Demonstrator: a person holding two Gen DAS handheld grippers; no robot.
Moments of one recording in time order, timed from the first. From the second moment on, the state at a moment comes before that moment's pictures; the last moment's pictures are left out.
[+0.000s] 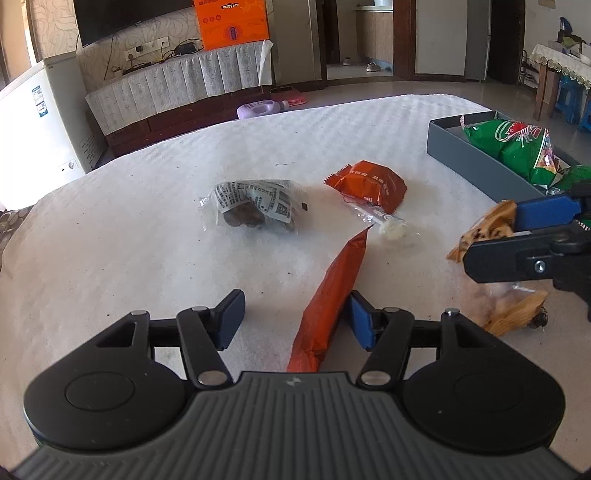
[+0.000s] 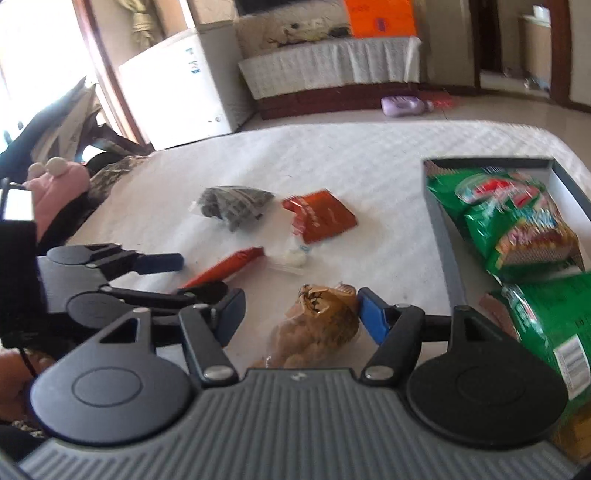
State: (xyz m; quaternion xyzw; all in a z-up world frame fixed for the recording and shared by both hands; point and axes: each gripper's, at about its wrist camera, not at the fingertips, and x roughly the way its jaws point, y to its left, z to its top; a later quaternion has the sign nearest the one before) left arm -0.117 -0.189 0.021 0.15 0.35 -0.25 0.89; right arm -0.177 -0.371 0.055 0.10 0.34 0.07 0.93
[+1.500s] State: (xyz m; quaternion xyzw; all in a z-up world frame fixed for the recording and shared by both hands) left arm -0.126 -0.190 0.056 0.12 0.30 -0.23 0.92; right arm -0.206 -0.361 0.078 0.01 0.32 0.05 0.95
